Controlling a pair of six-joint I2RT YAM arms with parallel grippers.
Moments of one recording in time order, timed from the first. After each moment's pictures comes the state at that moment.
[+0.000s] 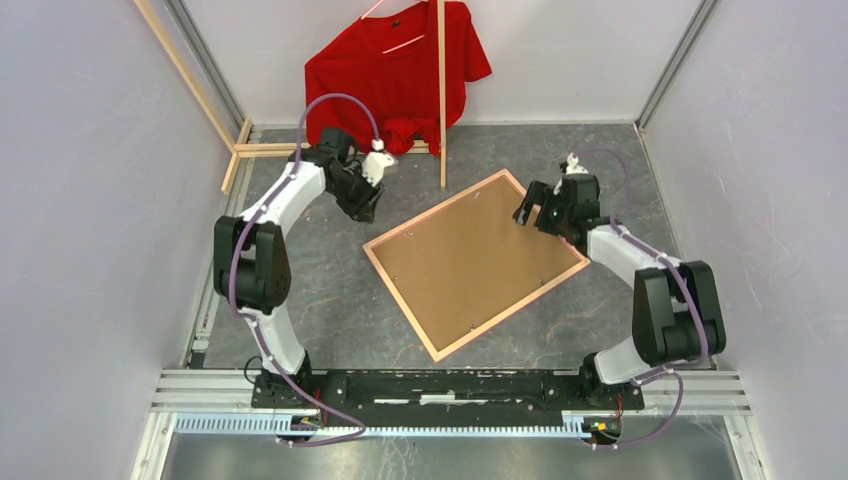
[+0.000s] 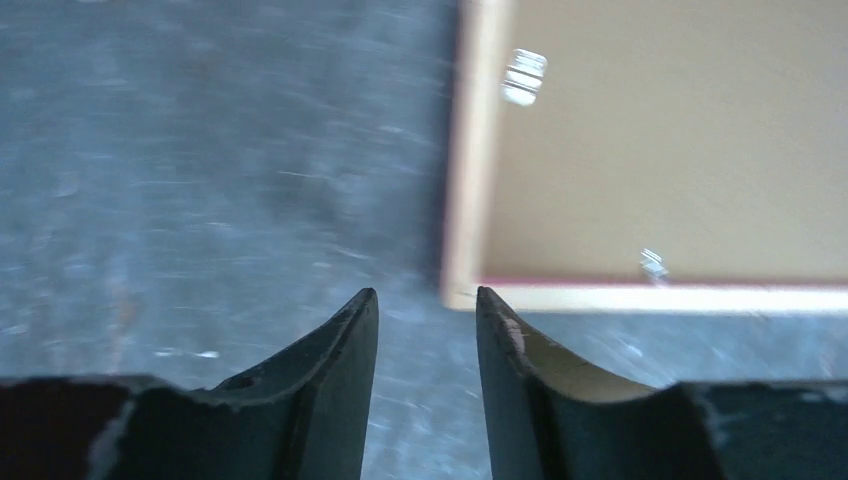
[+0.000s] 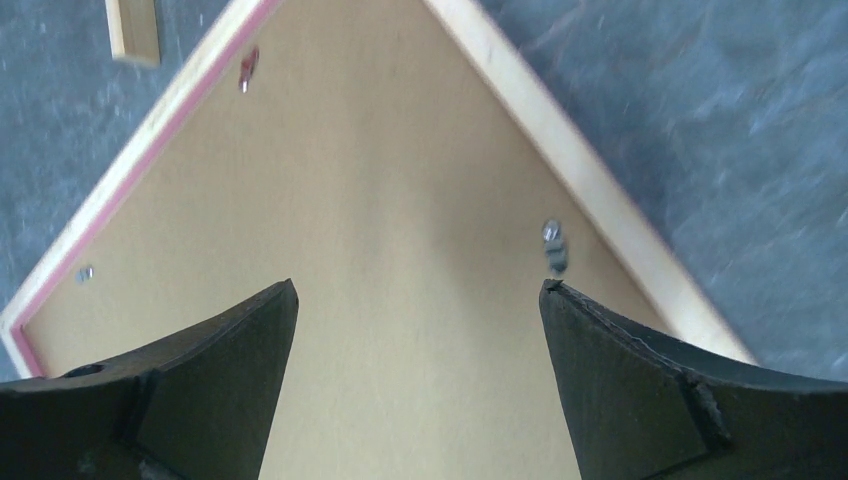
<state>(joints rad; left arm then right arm) -0.26 1.80 1.45 -0.88 0.42 0.64 0.14 1.54 0.87 -0.02 -0.10 0.42</state>
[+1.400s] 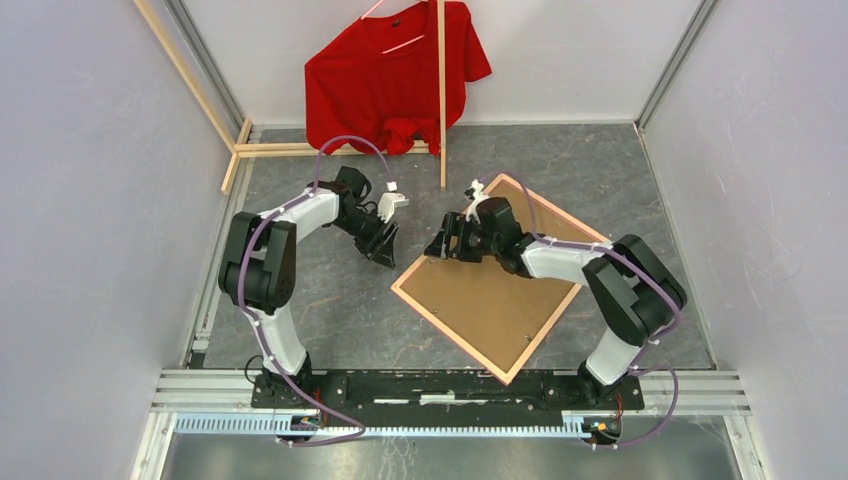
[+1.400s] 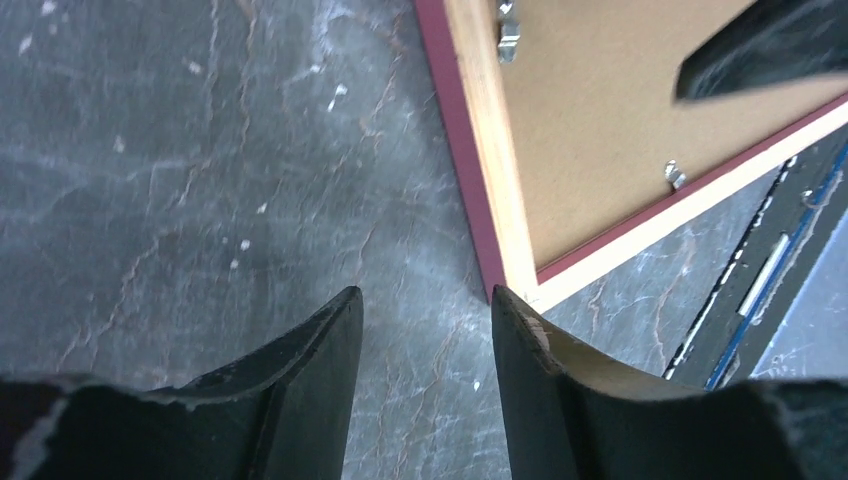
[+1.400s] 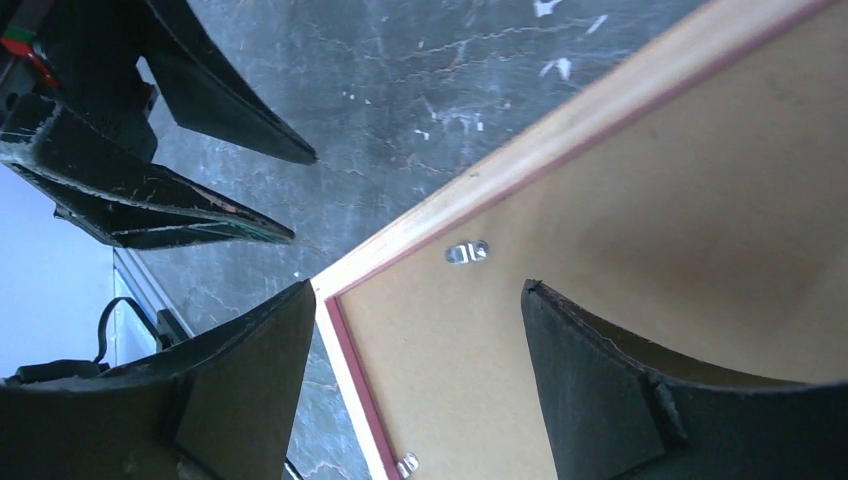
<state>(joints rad) -0.27 1.85 1.20 -0.75 0.66 0.55 0.61 1.68 0.82 0.25 -0.30 0.70</state>
